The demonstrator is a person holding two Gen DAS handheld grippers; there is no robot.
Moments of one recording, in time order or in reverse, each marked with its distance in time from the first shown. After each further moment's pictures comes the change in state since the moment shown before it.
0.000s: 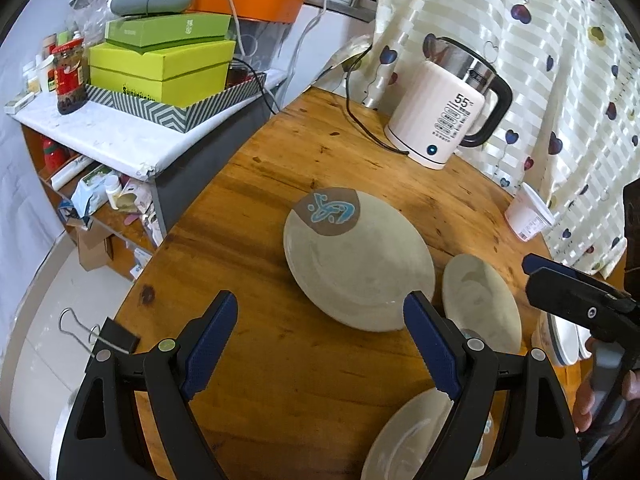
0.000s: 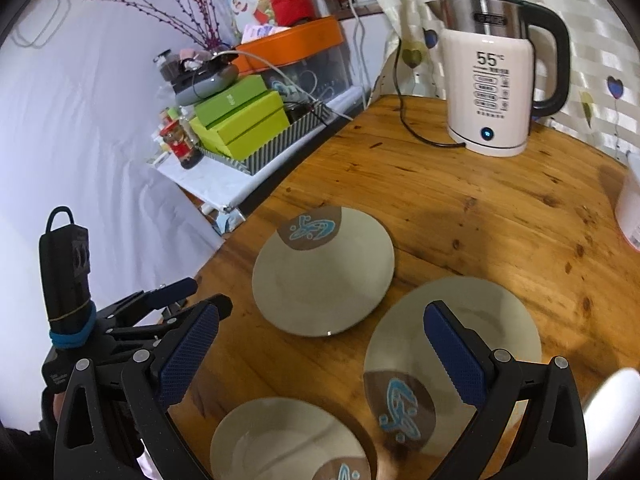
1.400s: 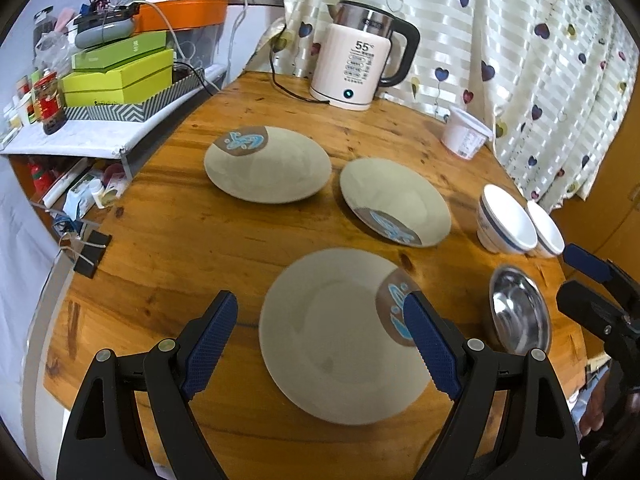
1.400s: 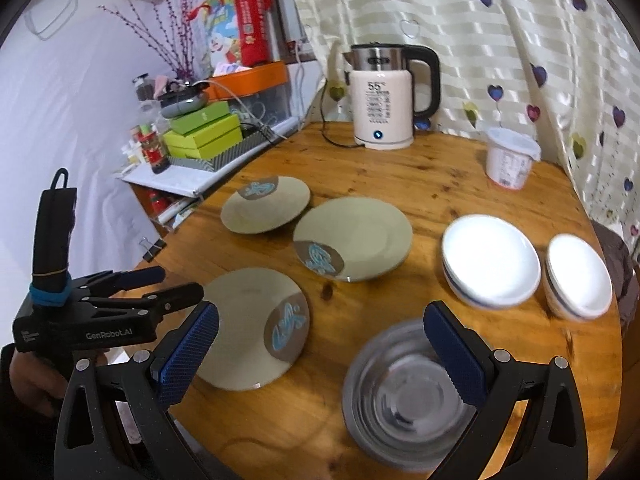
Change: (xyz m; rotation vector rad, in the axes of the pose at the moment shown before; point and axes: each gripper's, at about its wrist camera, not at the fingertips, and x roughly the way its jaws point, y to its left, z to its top) left arm -0.066 -0.075 -0.089 0.191 0.043 -0.038; right arm -0.144 0.017 -0.153 0.013 -0.183 -0.254
